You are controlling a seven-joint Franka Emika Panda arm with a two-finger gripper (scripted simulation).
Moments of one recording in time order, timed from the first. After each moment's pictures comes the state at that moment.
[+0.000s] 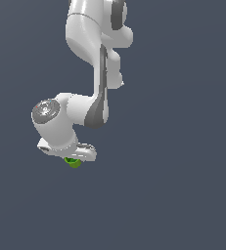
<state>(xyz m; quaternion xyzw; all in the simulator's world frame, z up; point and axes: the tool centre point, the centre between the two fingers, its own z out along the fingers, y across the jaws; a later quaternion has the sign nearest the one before) 0.079 -0.163 0.099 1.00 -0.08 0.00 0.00</state>
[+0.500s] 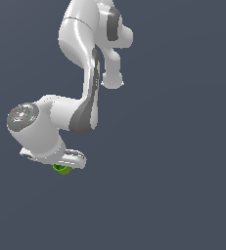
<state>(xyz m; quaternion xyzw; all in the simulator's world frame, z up) 0.113 -0.195 0.116 1.00 -0.08 0.00 0.00</state>
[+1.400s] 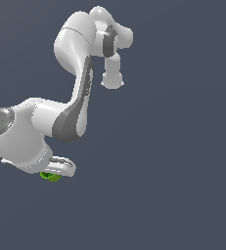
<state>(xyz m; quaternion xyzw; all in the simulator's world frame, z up) 0.144 -0.224 0.131 1.00 -0.08 0.00 0.00</state>
